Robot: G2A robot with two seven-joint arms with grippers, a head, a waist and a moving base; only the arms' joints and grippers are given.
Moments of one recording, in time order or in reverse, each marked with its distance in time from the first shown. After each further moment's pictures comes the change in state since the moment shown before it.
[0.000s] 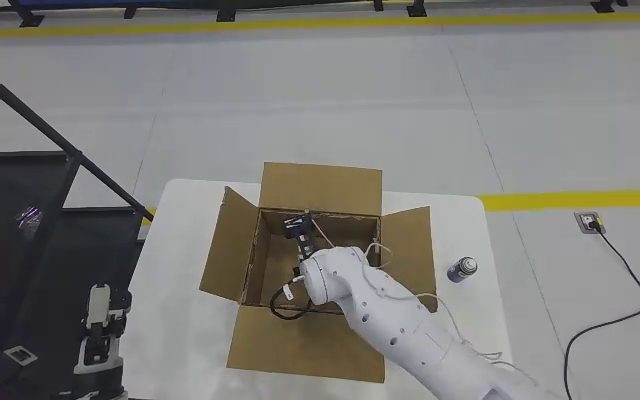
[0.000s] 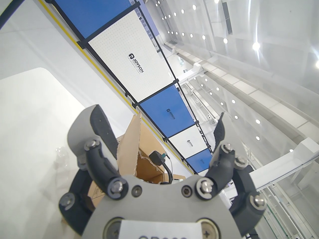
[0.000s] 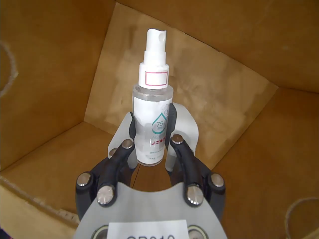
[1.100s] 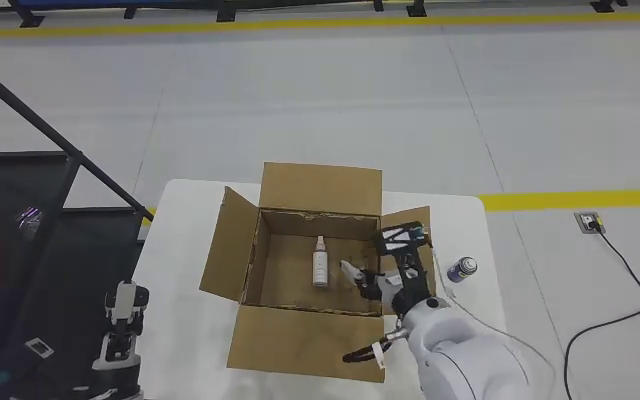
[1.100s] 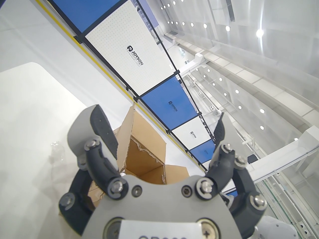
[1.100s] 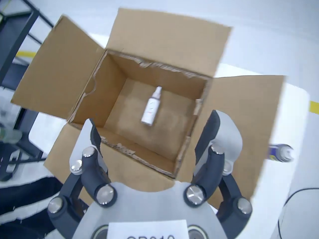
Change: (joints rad) left arm -0.005 -0.009 0.067 -0.045 0.106 0.057 -0.010; right arm -0.771 0.199 0.594 -1.248 -0.540 -0.178 0.030
